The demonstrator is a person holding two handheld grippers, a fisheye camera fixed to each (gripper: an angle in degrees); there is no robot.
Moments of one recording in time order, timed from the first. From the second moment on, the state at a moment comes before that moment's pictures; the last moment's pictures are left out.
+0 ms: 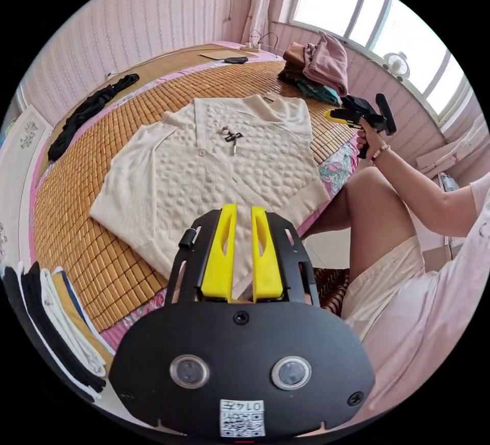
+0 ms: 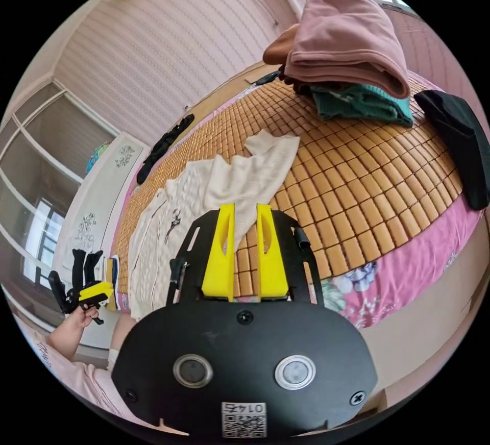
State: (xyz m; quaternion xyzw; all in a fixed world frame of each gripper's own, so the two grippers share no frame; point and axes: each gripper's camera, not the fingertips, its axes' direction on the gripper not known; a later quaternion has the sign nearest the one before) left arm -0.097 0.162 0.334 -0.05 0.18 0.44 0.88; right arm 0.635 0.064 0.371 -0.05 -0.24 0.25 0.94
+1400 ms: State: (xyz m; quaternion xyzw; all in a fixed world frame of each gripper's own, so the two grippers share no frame) left arm 0.168 0.134 0.537 -0.05 0.08 0.45 0.89; right arm 0.793 0.055 0.342 -0.13 -0.39 -0.04 0.91
